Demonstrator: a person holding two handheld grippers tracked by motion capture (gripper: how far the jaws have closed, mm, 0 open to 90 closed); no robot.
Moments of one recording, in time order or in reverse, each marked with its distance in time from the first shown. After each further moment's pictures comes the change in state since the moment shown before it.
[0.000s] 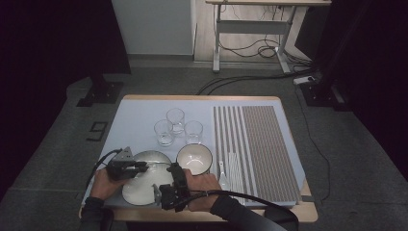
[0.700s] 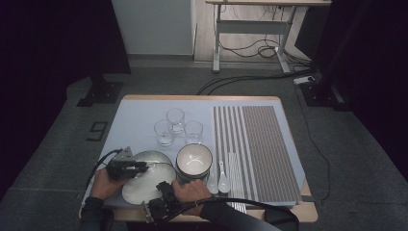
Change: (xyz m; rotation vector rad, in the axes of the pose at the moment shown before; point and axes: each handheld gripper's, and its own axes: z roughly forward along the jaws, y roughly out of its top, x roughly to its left) left arm 0.000 0.000 0.001 0.005 0.000 -0.003; right arm 0.033 0.024 0.019 -0.034 -0.058 -0.178
